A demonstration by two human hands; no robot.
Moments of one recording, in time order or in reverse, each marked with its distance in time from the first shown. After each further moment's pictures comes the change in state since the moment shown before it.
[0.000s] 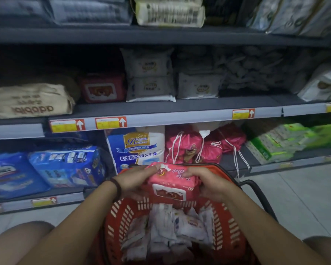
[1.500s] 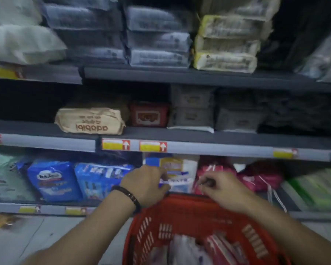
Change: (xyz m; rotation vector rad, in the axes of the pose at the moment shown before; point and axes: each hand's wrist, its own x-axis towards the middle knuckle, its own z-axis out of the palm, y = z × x) left_hand -0.078 0.031 -0.076 0.999 0.579 0.406; right_hand -0.013 -0.102 0.076 -1.162 0.304 -0.514
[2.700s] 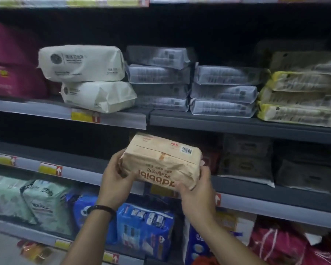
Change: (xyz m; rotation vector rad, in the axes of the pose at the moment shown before) left_hand 0.005 -0.198 -0.075 -1.026 0.825 -0.165; right_hand 0.122 -0.202 0.077 0.753 0.485 -0.100
